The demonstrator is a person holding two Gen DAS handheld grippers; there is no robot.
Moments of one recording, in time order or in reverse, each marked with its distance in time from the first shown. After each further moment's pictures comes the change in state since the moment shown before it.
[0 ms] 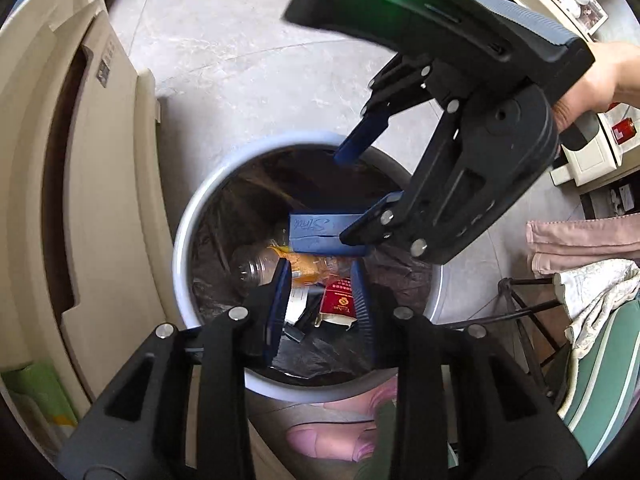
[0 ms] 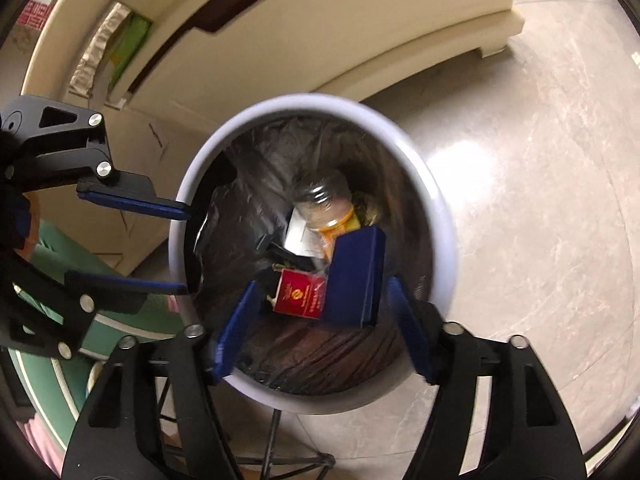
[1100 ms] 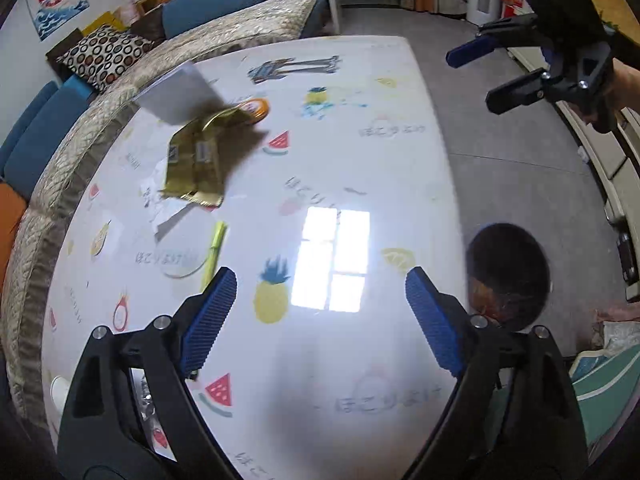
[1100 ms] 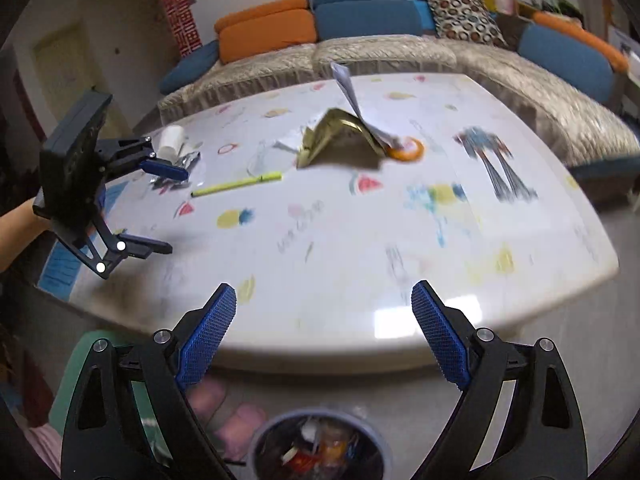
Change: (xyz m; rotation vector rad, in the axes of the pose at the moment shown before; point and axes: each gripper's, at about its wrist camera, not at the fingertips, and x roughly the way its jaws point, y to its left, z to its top) left arm -0.271 0.155 -0.138 -0.379 -0.280 0.463; right arm -0.216 0.184 0.188 -0.486 -0.465 -0.025
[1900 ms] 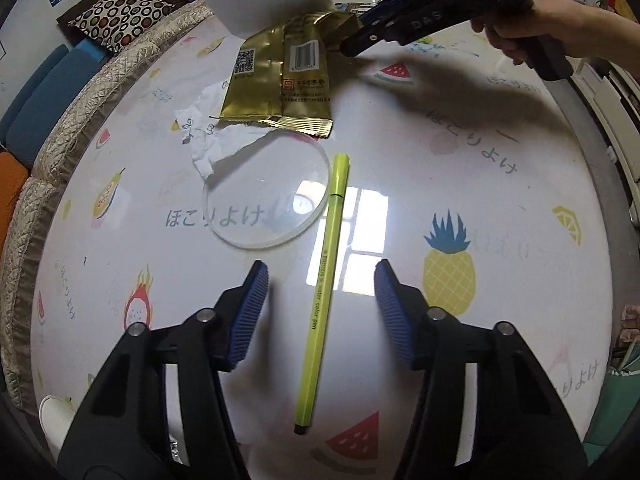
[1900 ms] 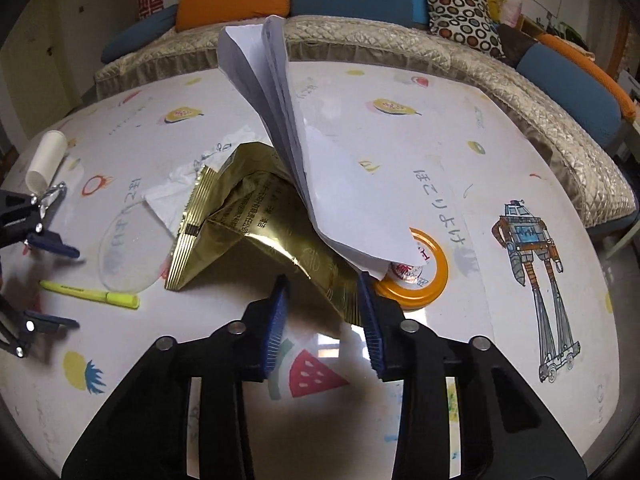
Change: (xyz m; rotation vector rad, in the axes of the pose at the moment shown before) left arm 0.066 0.100 -0.031 -0.038 0.060 0.007; right arm 0.200 -0.041 0.137 -0.066 0.062 -0.223
